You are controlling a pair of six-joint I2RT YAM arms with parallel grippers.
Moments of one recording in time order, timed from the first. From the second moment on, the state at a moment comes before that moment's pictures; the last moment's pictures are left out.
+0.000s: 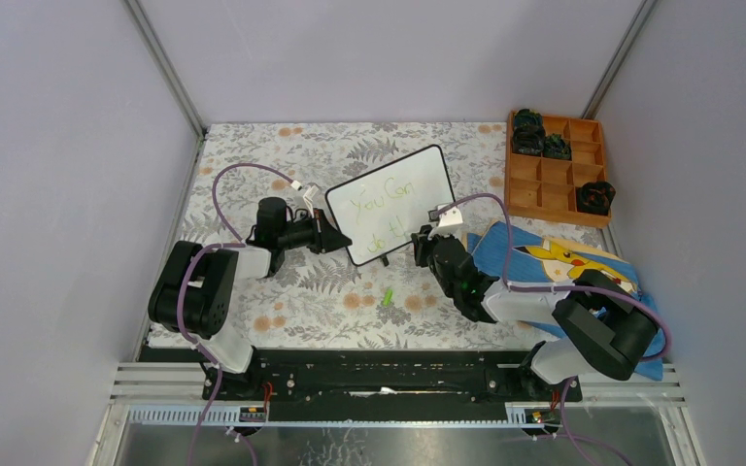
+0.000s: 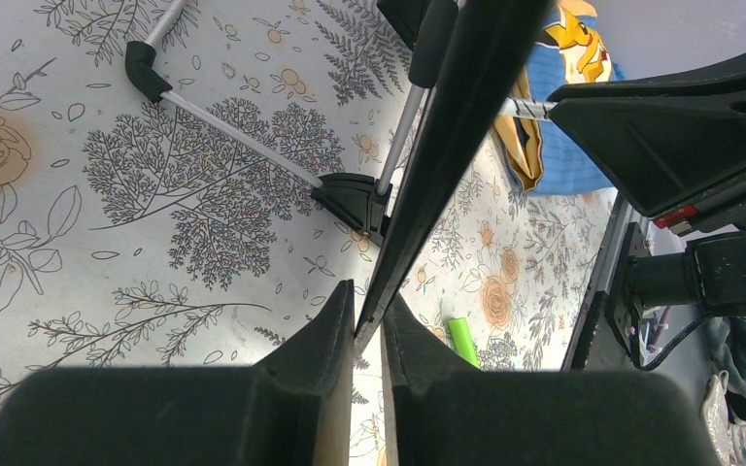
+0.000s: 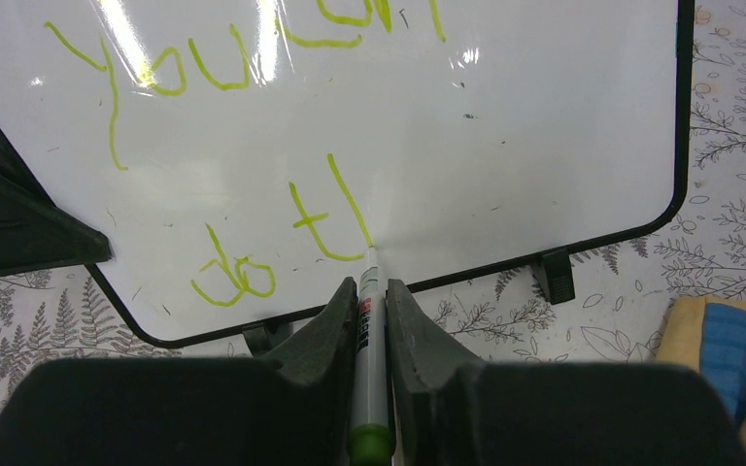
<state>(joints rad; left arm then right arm) -0.18 1.64 0.59 0.60 0.84 -0.42 0.83 1.44 0.47 0.70 0.47 0.31</state>
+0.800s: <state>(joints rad) -0.18 1.64 0.59 0.60 0.84 -0.42 0.82 1.45 0.55 0.68 0.47 0.26</state>
